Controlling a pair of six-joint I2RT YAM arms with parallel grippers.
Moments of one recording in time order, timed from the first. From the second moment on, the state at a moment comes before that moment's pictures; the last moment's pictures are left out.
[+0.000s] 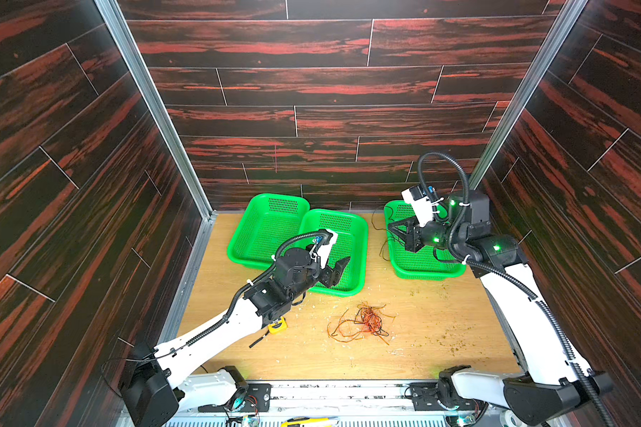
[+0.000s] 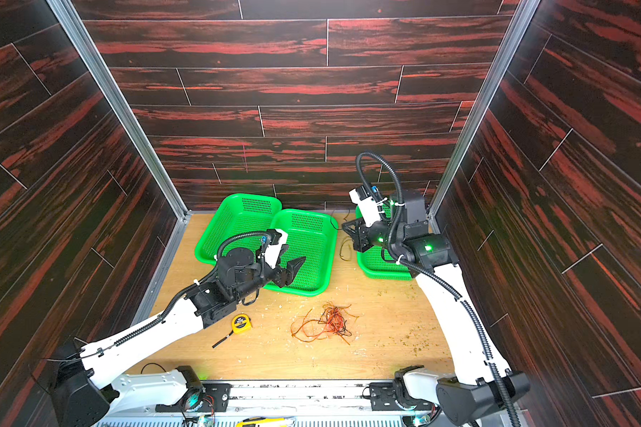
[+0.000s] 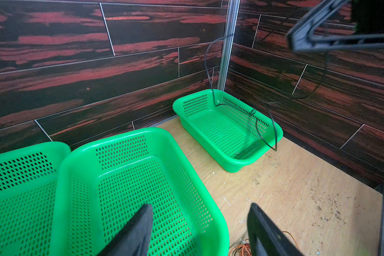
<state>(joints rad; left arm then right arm) -0.78 1.22 0.97 0.04 -0.03 -0.07 0.31 1.30 1.57 -0.79 -0.47 -0.04</state>
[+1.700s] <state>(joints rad) -0.94 1.58 1.19 -0.37 0.21 -0.01 -0.03 1.16 1.10 -0.62 -0.25 0.05</state>
